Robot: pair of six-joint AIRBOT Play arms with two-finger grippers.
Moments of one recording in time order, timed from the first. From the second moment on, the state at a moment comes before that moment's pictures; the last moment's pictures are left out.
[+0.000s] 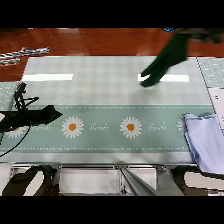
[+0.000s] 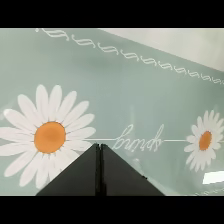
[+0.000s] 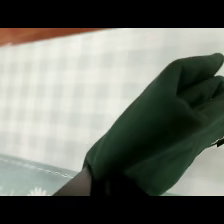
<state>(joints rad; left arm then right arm) 0.17 -0.76 0.55 0.90 -1.07 -1.44 -0.17 -1.44 1.98 -0.94 1.49 1.68</state>
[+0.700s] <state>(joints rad) 0.17 -0.76 0.56 0.81 -0.95 -1.33 -0.85 -1.03 1.66 -1.23 1.78 1.70</state>
